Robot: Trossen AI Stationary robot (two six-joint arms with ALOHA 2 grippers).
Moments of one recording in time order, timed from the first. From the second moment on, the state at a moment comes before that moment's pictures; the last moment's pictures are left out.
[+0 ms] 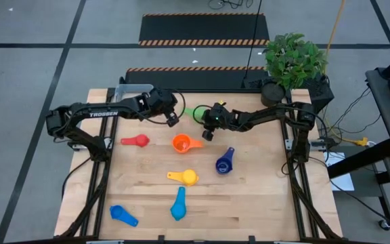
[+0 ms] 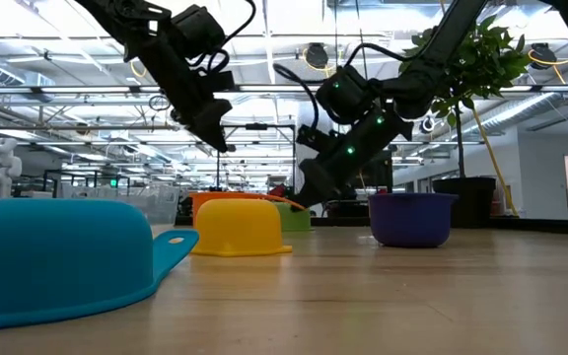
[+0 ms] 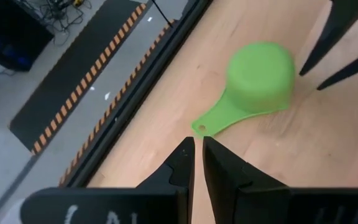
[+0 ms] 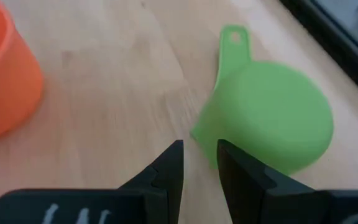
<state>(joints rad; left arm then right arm) 0.41 1.45 0.96 -0.28 -0.31 0.07 -0.33 1.87 0.90 0.29 0.11 -0.05</state>
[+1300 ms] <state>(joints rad) 0.62 1.71 1.05 -0.26 0.14 -0.64 -0.44 1.60 0.76 0.15 0.18 -0.12</state>
